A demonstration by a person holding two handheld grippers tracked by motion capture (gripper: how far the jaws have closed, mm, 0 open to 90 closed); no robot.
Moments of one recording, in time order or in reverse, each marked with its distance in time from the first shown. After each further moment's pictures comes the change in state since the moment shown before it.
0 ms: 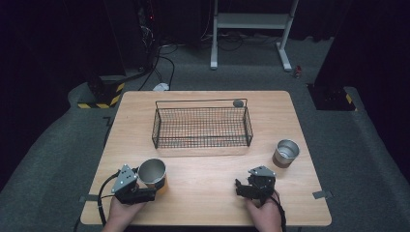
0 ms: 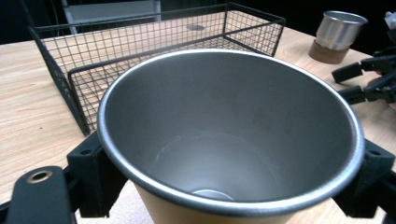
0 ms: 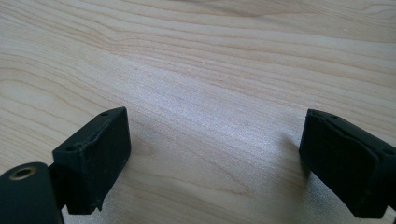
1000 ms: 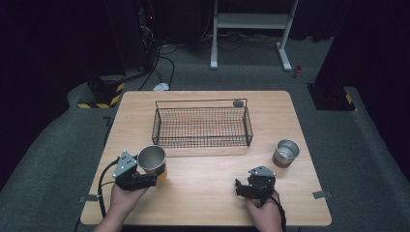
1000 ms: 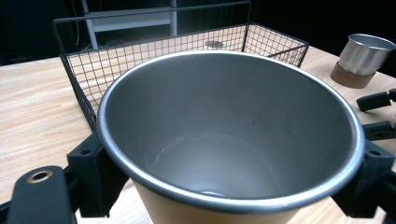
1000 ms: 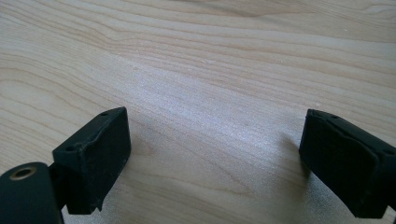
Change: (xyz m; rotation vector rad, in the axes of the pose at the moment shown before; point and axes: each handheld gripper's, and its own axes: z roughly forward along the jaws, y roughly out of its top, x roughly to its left) left arm 0.011 0.033 0.012 -0.011 0.057 -0.020; right arm 0.000 0.000 0.000 0.000 0.000 0.000
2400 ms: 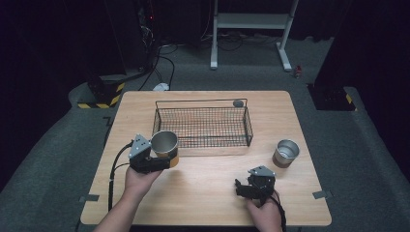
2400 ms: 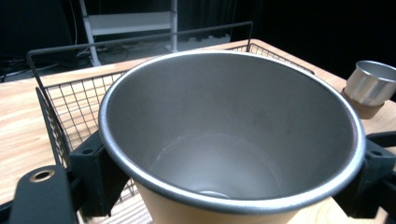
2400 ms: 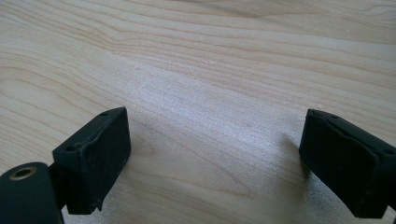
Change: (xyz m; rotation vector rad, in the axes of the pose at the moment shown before) left arm -0.006 0.038 0.043 -0.014 0.000 -0.031; right arm 0.000 0.000 0.000 0.000 0.006 -0.004
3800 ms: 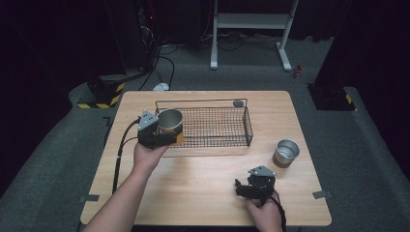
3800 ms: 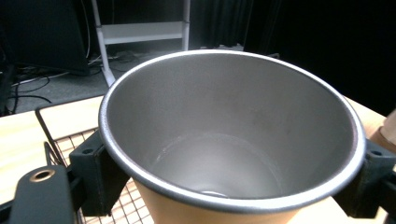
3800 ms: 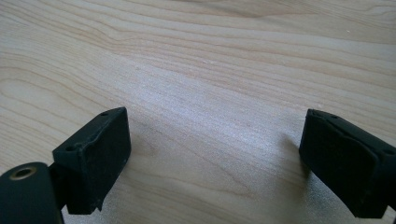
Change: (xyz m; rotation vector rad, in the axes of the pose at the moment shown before) left arm 0.023 0.046 0.049 -0.018 0.048 -0.017; right arm 0.000 0.000 0.000 0.000 0.000 0.000
